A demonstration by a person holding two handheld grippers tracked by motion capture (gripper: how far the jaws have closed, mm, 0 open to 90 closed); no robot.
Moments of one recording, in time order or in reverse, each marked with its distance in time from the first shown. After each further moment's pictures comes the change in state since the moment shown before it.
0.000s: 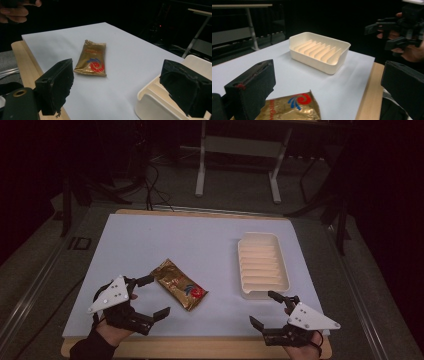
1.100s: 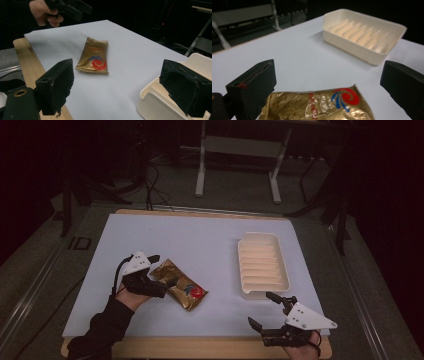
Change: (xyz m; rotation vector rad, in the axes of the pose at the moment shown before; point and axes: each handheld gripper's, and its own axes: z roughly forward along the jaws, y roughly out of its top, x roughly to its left) left arm 0.067 -0.016 0.063 0.162 0.159 -0.034; right arm 0.001 -0.003 0.003 0.013 0.012 -0.003
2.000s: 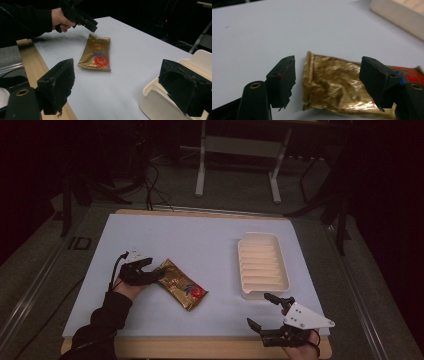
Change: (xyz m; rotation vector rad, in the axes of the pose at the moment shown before) left arm 0.056 -0.041 0.026 0.192 0.161 -0.158; right arm 0.000 -0.003 0.003 0.021 0.019 0.004
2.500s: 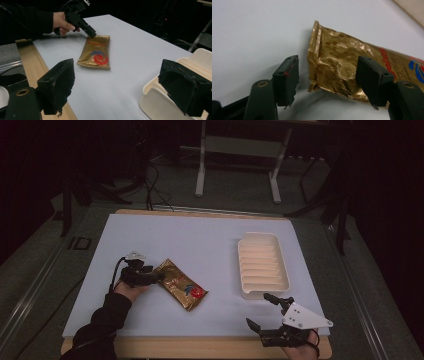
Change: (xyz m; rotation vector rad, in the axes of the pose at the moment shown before) left arm 0.014 -0.016 0.020 0.132 -0.068 -0.146; right arm 0.001 -0.001 0.002 0.016 -0.006 -0.007
